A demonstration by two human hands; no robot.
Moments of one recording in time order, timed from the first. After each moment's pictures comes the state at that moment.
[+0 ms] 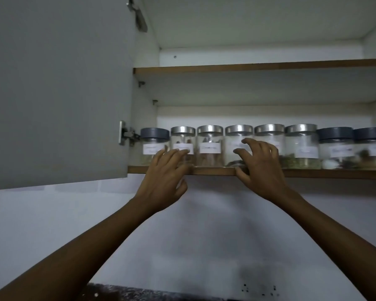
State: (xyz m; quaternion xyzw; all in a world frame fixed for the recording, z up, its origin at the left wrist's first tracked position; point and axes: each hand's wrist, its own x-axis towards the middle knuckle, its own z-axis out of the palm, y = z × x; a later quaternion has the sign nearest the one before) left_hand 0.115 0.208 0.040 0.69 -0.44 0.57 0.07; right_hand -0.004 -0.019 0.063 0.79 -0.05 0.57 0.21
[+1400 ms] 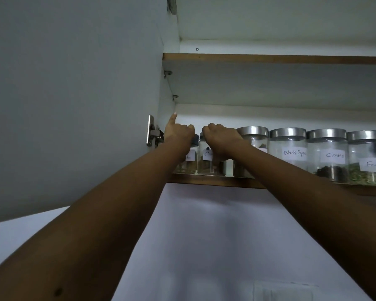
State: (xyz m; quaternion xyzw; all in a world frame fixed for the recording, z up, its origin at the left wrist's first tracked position) left_hand 0.213 0.195 0.165 0.85 -0.26 0.45 -0.12; right_hand 0.146 0.090 0.163 0.88 -0.10 0.33 0.32
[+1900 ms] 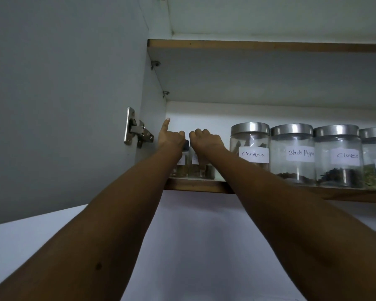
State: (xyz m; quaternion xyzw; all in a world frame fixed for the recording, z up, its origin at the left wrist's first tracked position) left_hand 0.251 0.158 0.162 0.86 -0.24 0.42 -0.16; right_hand 0.218 0.061 0.162 0.89 -0.13 0.35 0.28
